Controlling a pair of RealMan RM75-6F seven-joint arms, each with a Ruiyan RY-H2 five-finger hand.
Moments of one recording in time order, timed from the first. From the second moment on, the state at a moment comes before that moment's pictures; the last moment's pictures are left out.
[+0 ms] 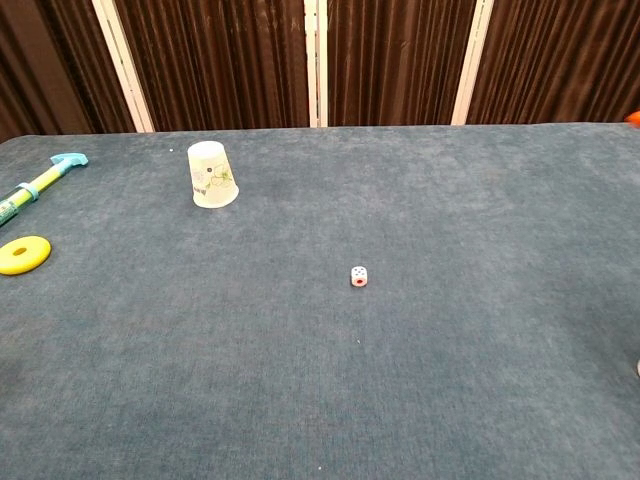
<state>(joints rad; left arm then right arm) -0.04 -1.19 -0.02 -1.70 1.61 1.57 0.28 0.21 -1.30 0.10 -1.69 -1.59 1.38 -0.21</state>
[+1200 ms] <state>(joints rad) -0.08 -1.17 -0.08 -1.65 1.46 1.51 0.19 0.67 -1.89 0.32 -1.46 -0.86 1.07 -0.67</state>
